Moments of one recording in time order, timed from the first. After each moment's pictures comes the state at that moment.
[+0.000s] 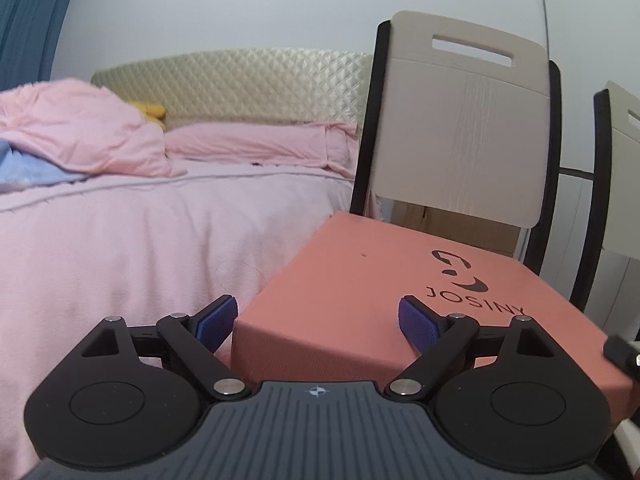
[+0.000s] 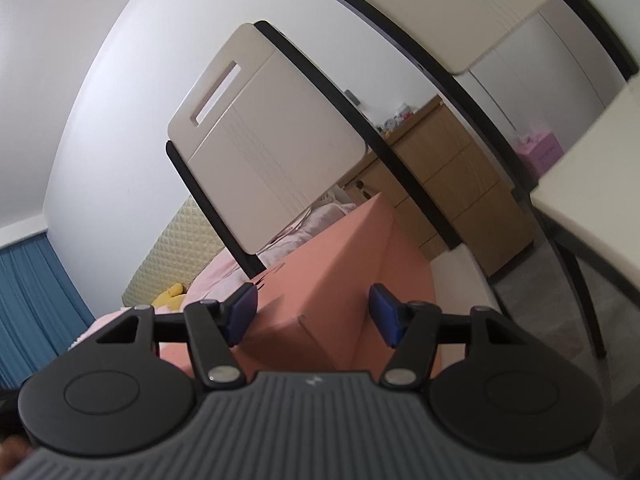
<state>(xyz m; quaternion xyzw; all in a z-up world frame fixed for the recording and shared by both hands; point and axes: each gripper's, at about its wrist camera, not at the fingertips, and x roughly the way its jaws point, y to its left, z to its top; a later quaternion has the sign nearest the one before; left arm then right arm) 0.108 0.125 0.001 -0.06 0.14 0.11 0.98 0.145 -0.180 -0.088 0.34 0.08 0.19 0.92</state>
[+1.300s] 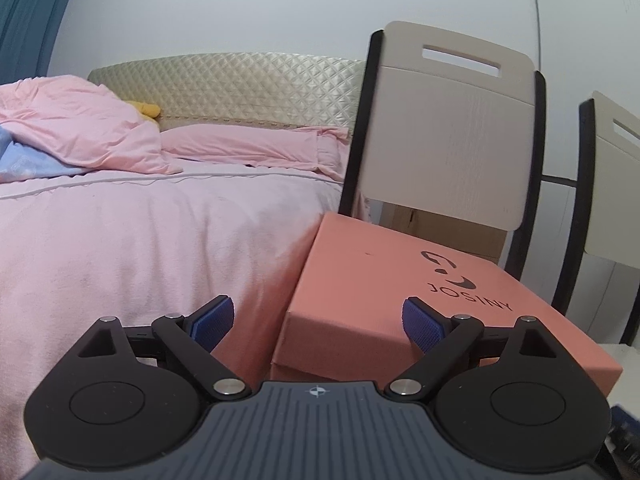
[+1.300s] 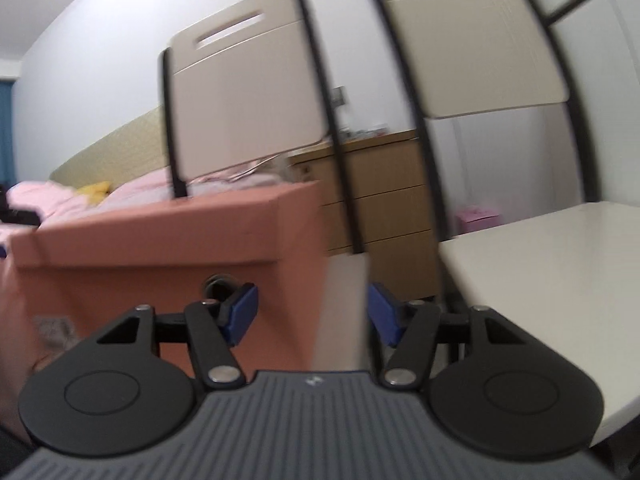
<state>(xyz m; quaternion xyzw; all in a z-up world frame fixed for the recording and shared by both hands) 0.093 0.123 -0.003 -0.08 0.13 0.08 0.98 0.103 -0.210 -0.102 0.14 0.09 0.12 0.98</state>
